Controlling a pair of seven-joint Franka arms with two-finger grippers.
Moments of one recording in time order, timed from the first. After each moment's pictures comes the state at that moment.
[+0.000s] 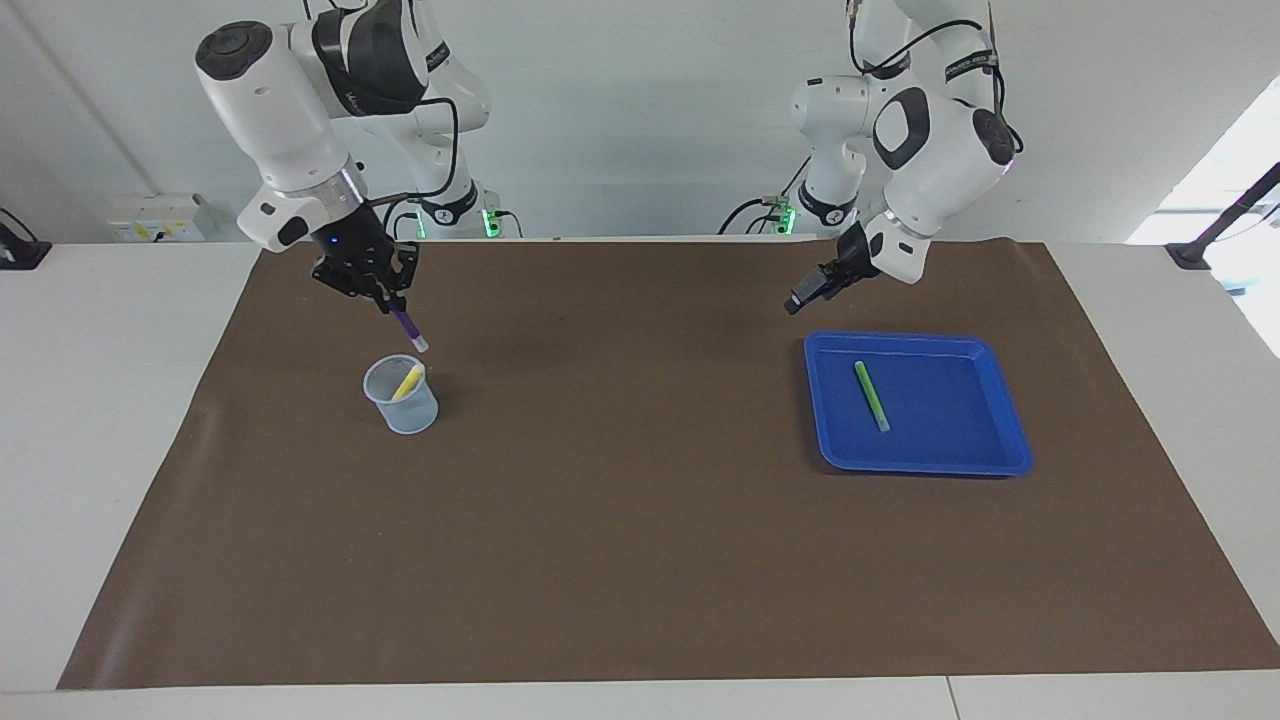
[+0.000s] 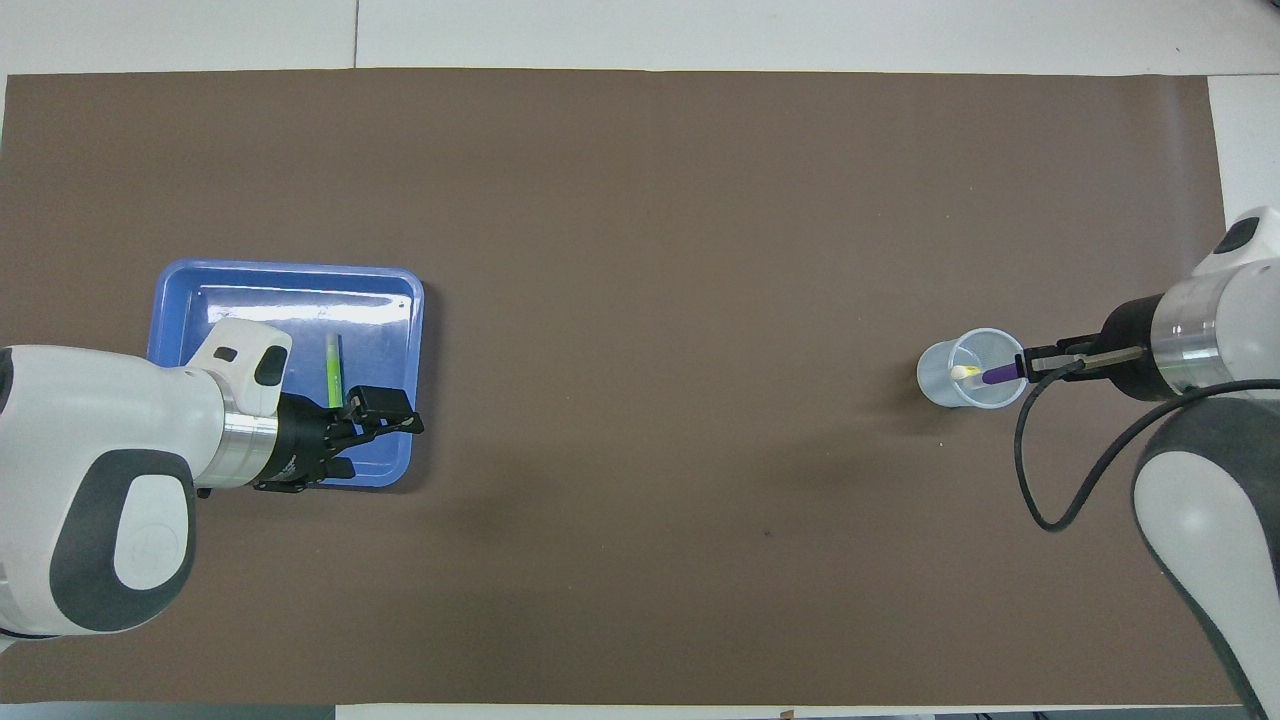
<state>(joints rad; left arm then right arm) -0.10 -0.22 -0.14 -2.35 -0.40 2.06 -0.38 0.04 -0.19 -0.01 -2.06 0.09 1.93 -0.13</state>
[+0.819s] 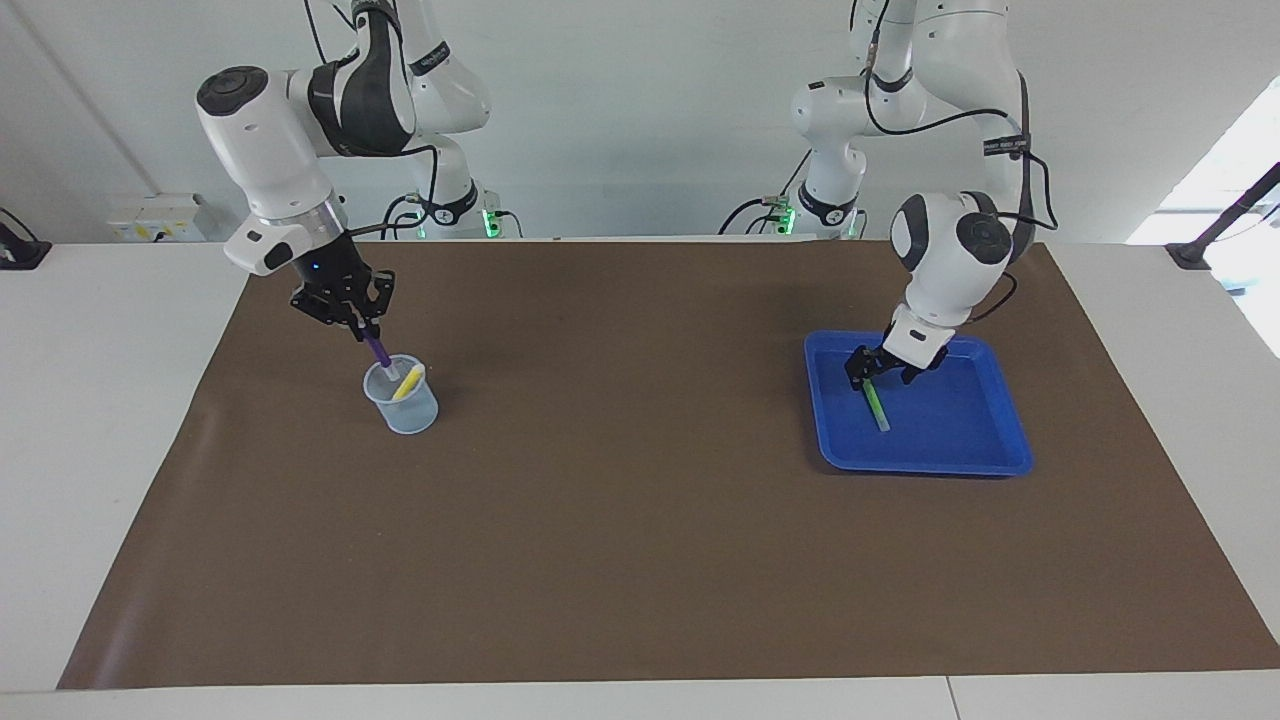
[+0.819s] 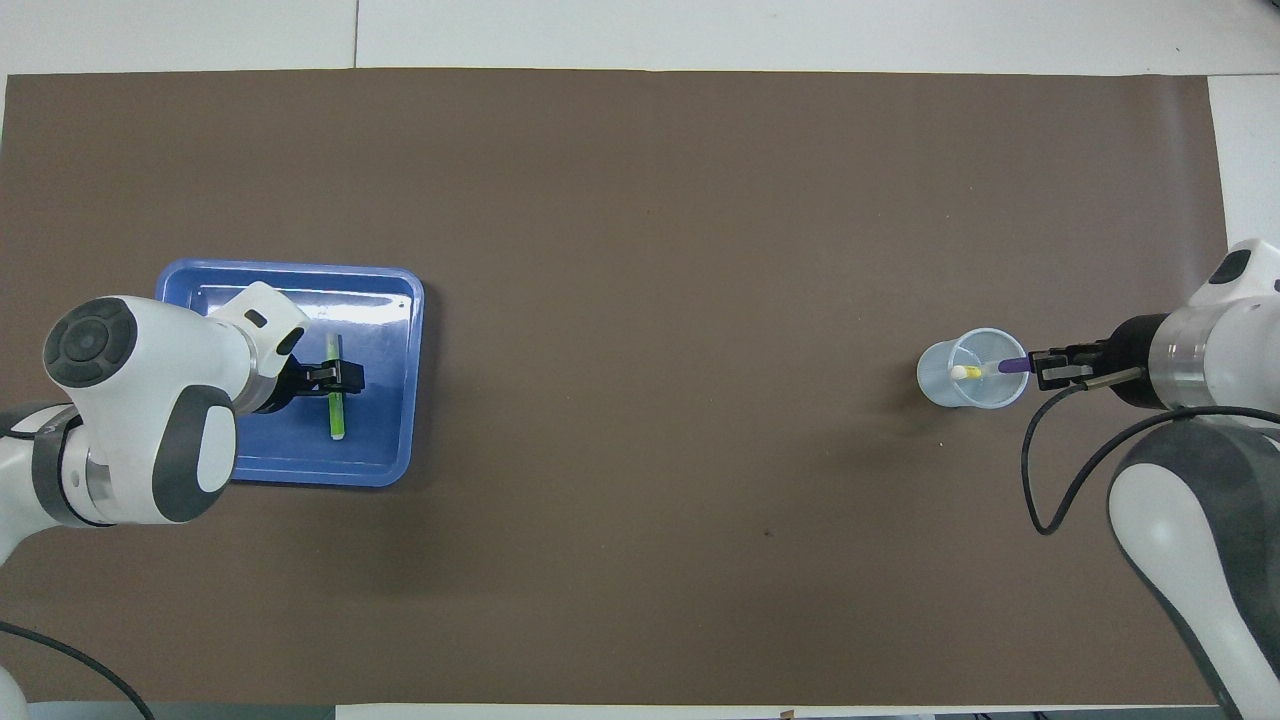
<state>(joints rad) 0.00 0.08 -0.14 -2.31 -0.05 2.38 -0.14 0.04 -0.20 -0.06 -2.22 0.07 2.15 -0.21</state>
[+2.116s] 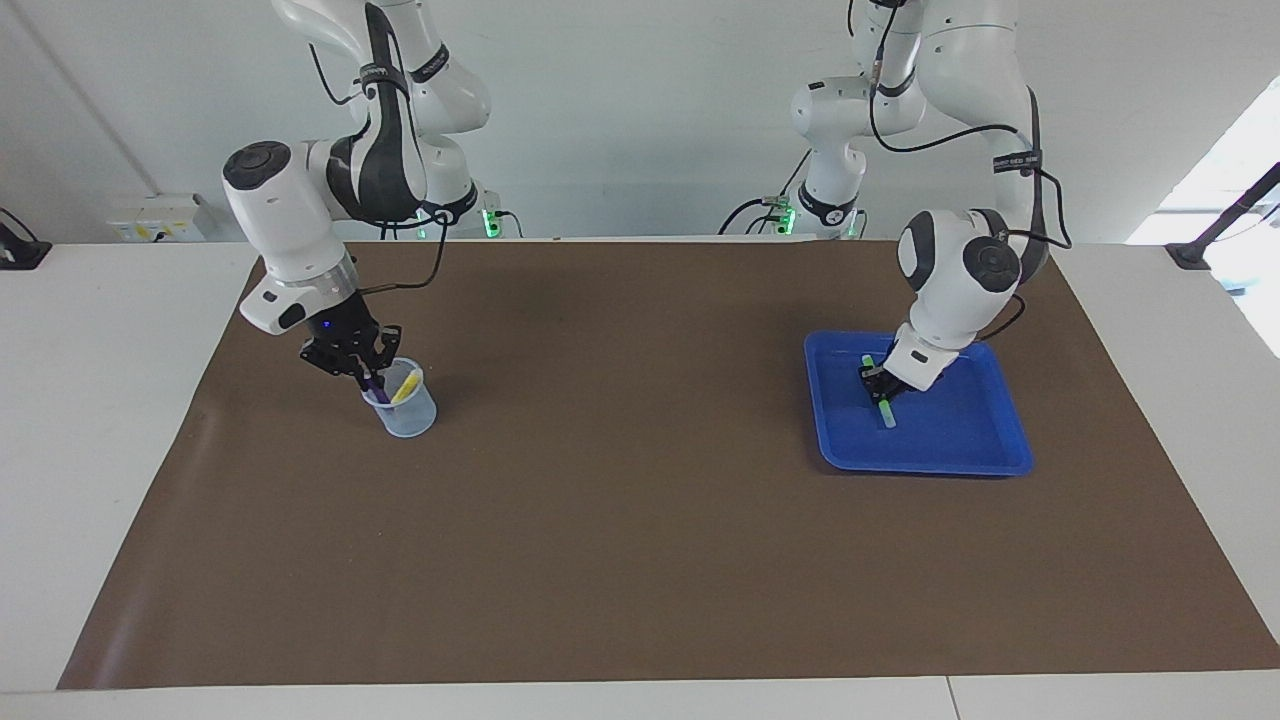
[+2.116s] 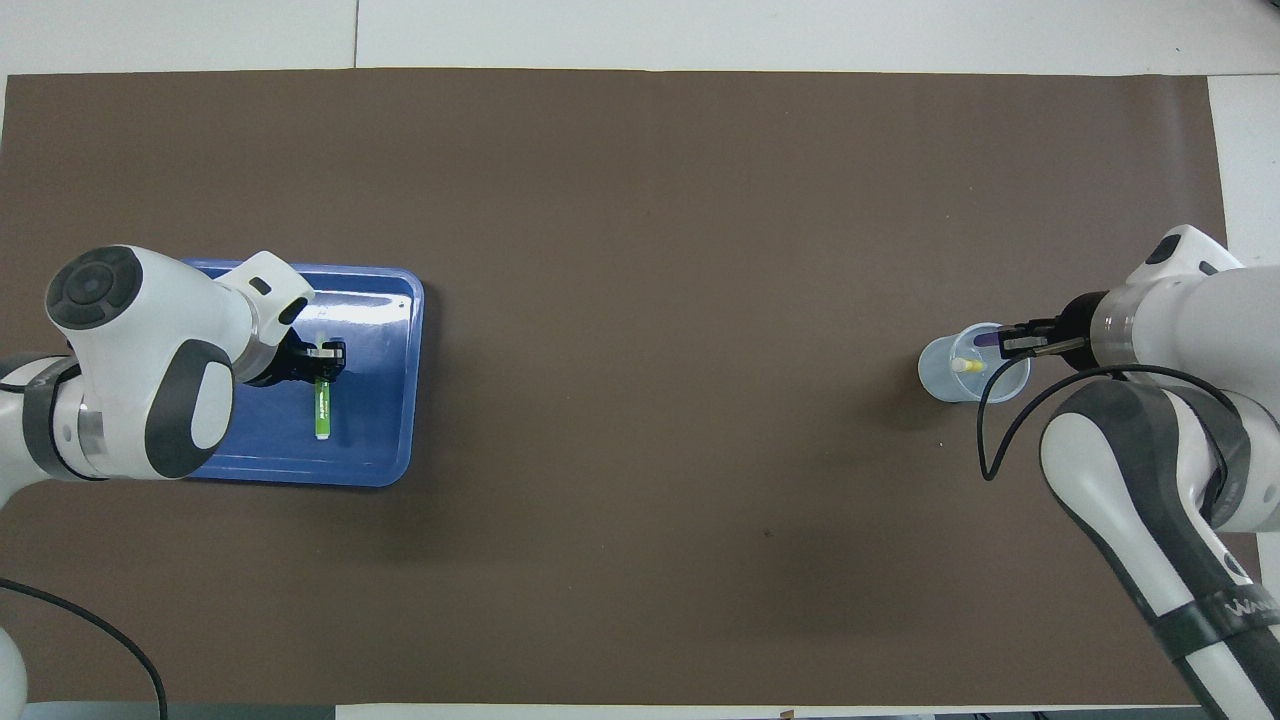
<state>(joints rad) 0.01 0.15 -0.14 -2.13 -0.02 2.19 -0.13 0.04 -0.04 -0.07 -2.23 0.07 2.33 -0.21</state>
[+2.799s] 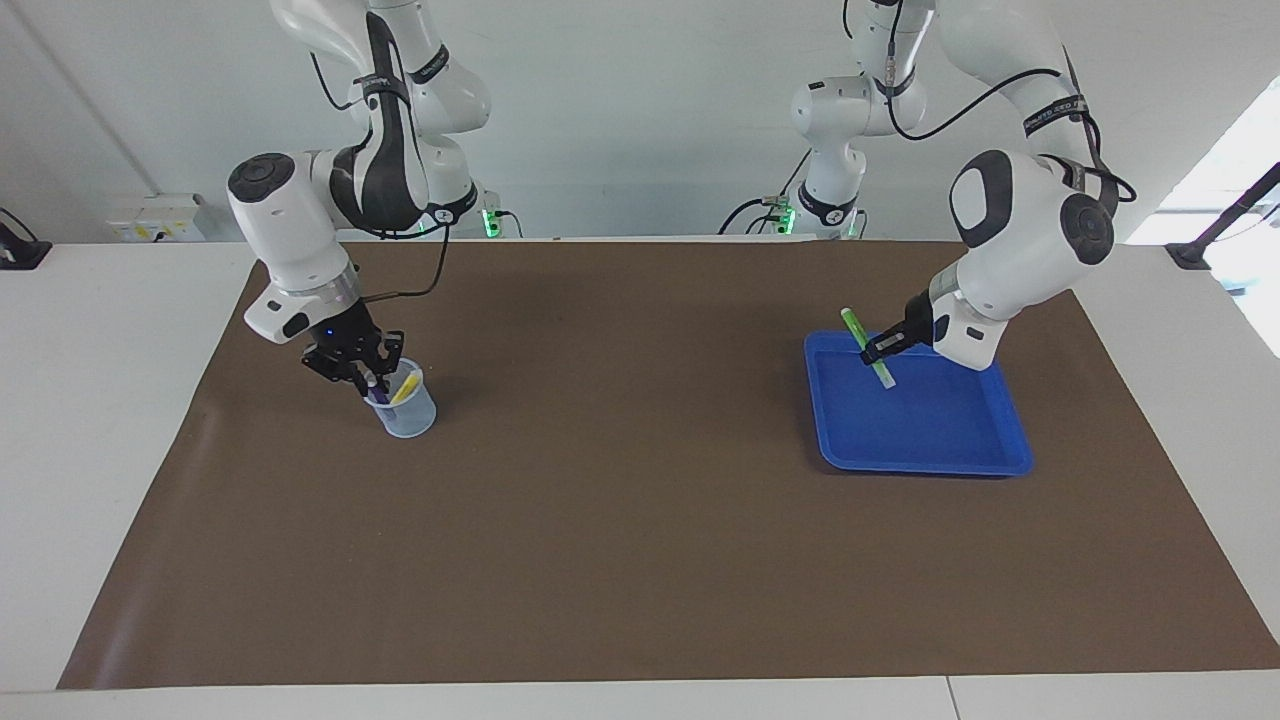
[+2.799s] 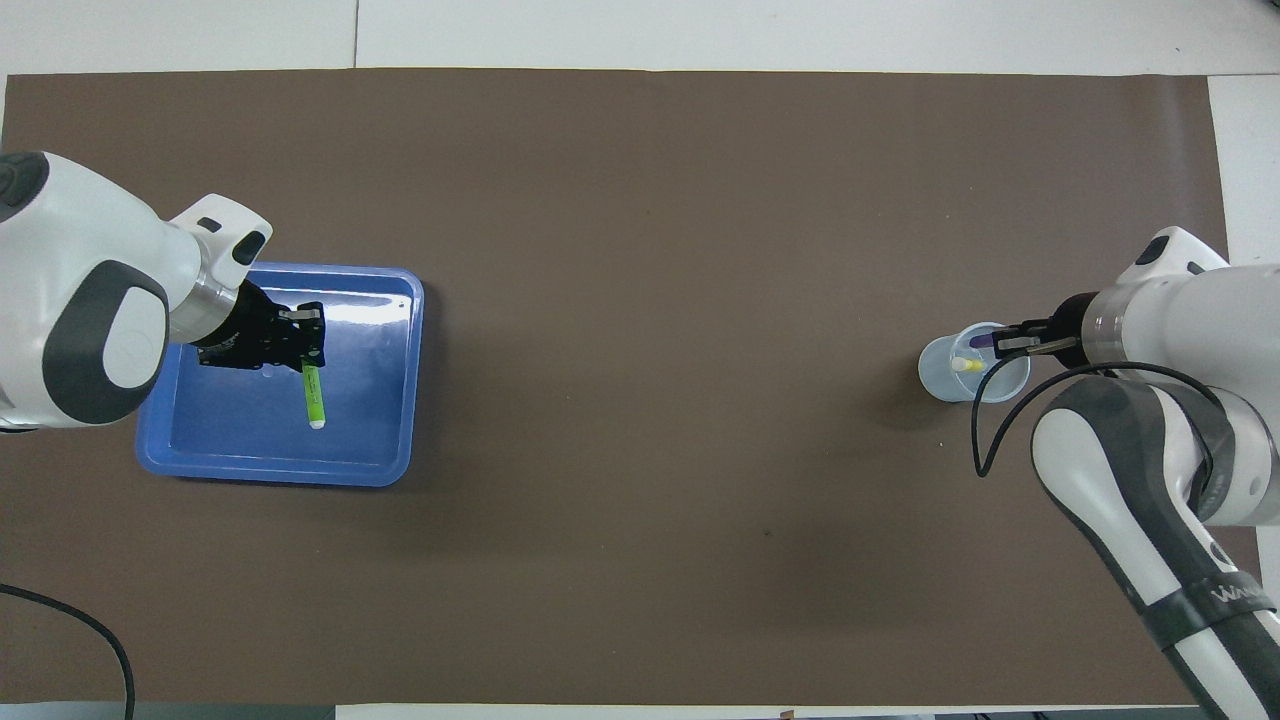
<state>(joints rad) 0.01 0.13 -0.14 -1.81 -0.34 1.73 -0.61 0.04 -0.03 -0.07 -2.23 0.07 2.34 -0.21</state>
